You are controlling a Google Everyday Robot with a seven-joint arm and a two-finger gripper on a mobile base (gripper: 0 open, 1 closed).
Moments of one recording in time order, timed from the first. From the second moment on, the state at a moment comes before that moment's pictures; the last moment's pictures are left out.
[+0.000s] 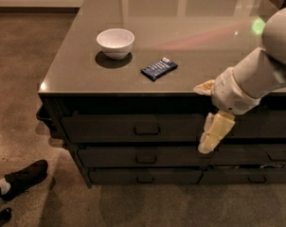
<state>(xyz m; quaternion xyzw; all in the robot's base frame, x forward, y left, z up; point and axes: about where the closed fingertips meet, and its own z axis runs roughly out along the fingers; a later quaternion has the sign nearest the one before) 0.467 -0.156 0.829 -0.65 0.72 0.12 0.21</state>
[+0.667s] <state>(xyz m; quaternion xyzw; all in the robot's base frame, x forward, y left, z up) 0.488 -0.135 0.803 -0.66 0.70 0.13 0.24</state>
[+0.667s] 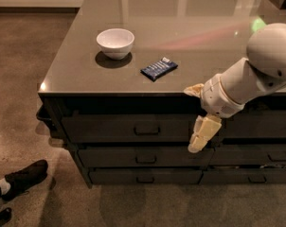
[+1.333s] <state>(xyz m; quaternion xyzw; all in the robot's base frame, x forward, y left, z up) 0.486 -0.116 0.770 -0.66 0.69 0.15 0.25</state>
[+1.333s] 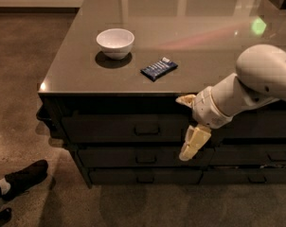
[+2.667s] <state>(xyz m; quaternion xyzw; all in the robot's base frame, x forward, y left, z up) 0.513 -0.098 0.690 -0.68 0.66 0.22 0.24</state>
